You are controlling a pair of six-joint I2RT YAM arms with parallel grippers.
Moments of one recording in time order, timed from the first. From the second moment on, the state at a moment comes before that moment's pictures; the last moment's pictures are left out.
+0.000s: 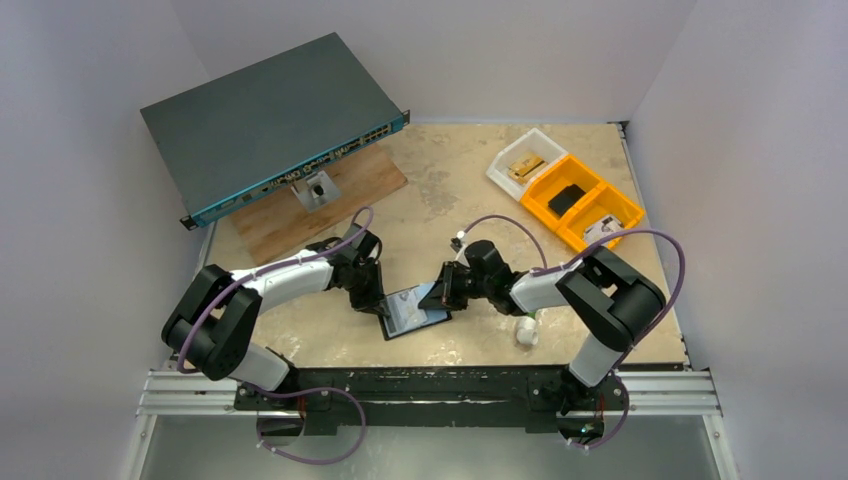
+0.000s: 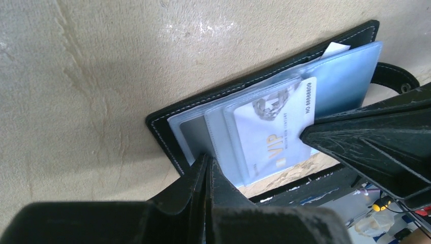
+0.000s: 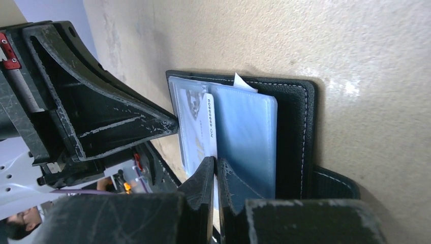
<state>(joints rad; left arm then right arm) -0.58 1.48 0.73 -0.48 0.25 -0.76 0.73 1.70 0.55 0.49 -0.47 1.02</state>
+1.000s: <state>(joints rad) -0.58 1.49 0.73 -0.48 0.24 -0.76 0.64 1.69 0.52 0.50 -0.53 0.95</state>
